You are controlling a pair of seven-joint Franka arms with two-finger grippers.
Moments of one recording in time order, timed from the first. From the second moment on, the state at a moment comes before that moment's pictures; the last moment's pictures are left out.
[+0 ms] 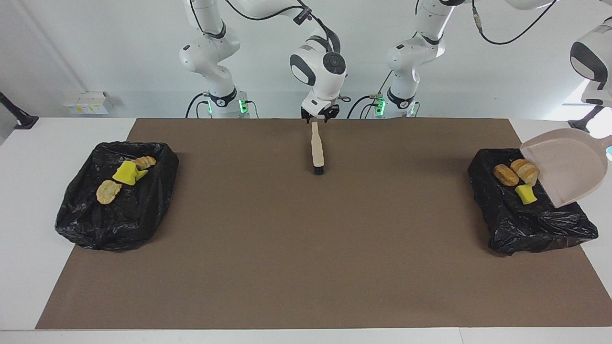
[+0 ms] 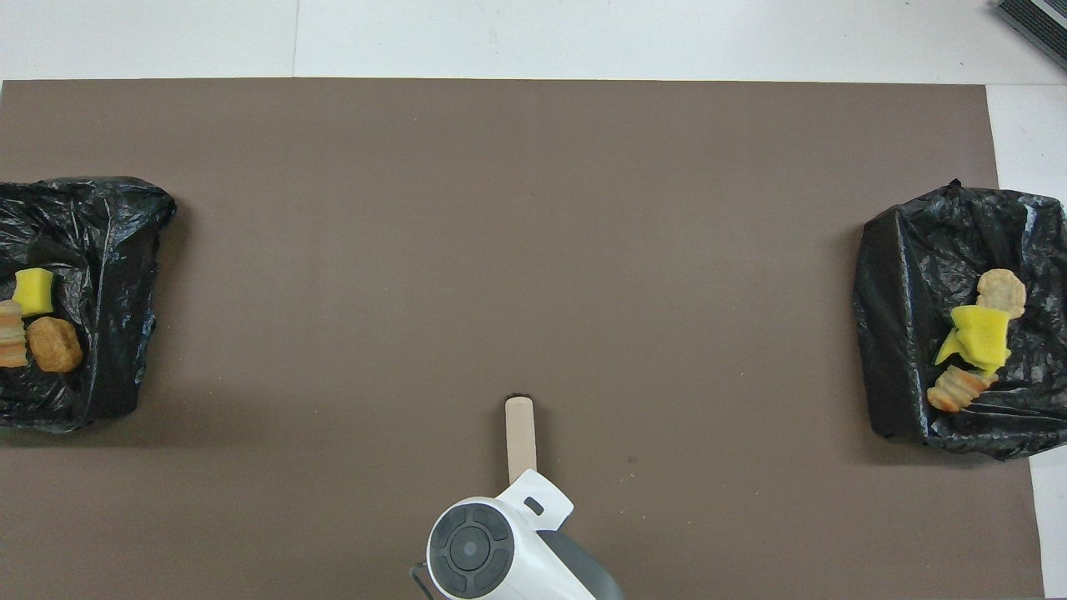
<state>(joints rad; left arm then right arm) 0.39 0.12 -0.06 -1.59 0.72 1.92 1.76 0.79 0.08 0.16 -2.17 0.18 2.01 0.79</state>
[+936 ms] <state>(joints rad) 0.21 0.12 -0.07 -1.50 0.53 1.82 1.58 0.54 -0.04 0.14 -1.91 0.13 1.78 0.60</state>
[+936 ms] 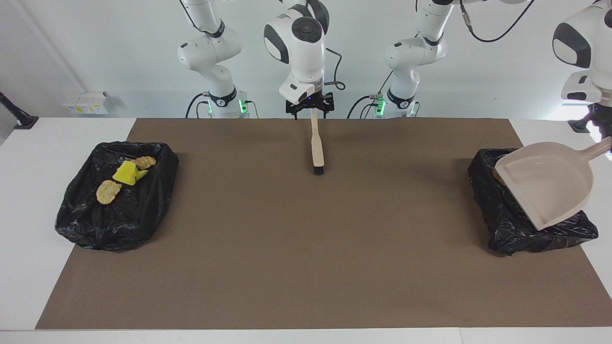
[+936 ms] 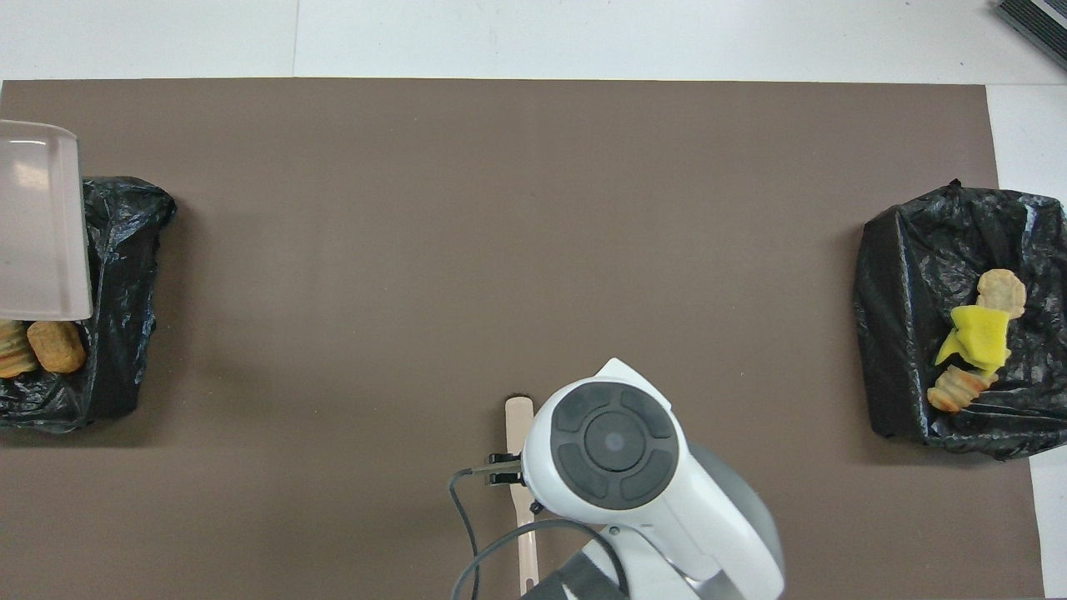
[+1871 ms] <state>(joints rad) -0.20 0.03 -0.09 -1.72 0.13 1.69 0.42 0.16 -0.04 0.08 -1.65 -0.03 1.58 0.09</state>
